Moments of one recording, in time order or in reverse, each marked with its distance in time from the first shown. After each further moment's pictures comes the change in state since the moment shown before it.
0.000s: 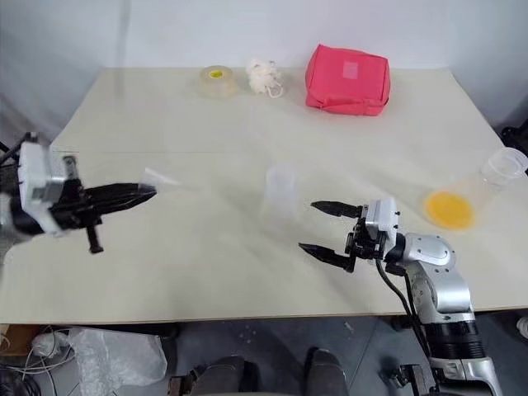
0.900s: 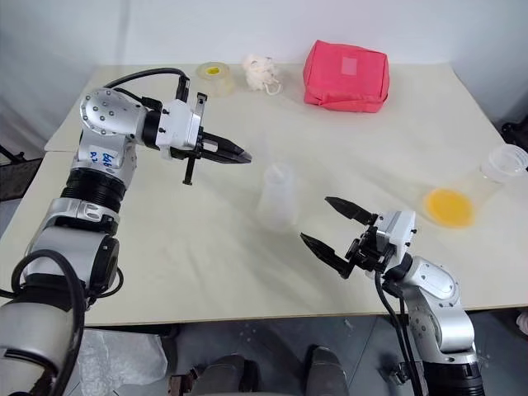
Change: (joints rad) left arm -0.892 -0.461 -0.402 1.099 0.474 -0.891 -0.403; right arm 0.217 0.083 -0.052 -0.247 0.001 -0.036 -0.257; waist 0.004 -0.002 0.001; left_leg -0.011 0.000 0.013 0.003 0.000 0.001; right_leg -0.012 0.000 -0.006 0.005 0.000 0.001
